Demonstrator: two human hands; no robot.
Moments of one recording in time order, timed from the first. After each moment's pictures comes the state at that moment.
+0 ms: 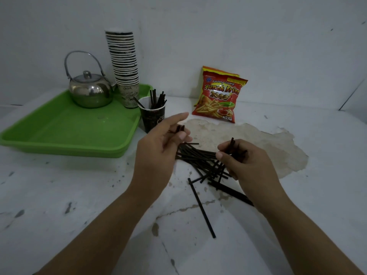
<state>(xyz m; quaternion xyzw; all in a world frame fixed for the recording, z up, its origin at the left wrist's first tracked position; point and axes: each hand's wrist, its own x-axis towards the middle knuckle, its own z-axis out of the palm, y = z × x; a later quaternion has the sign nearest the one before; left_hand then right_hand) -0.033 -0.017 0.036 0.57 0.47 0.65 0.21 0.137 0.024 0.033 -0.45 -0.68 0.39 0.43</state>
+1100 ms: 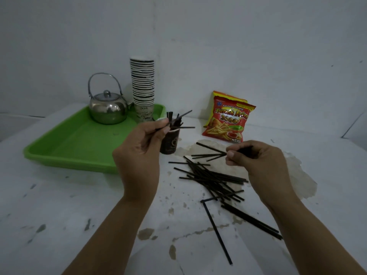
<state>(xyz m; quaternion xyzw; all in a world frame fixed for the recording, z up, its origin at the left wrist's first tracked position) -0.077 -0.018 0.057 0.46 0.44 0.77 -0.03 0.110 0.039 0.075 -0.43 -0.65 0.38 0.50</state>
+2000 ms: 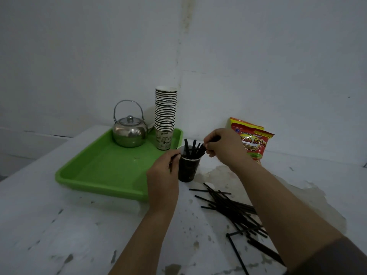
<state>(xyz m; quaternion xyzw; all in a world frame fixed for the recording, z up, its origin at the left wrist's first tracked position) -0.121 0.027 0.032 0.45 0.60 0.66 -0.09 -0.009 0.114 0.116 -0.46 -0.76 0.28 0.35</state>
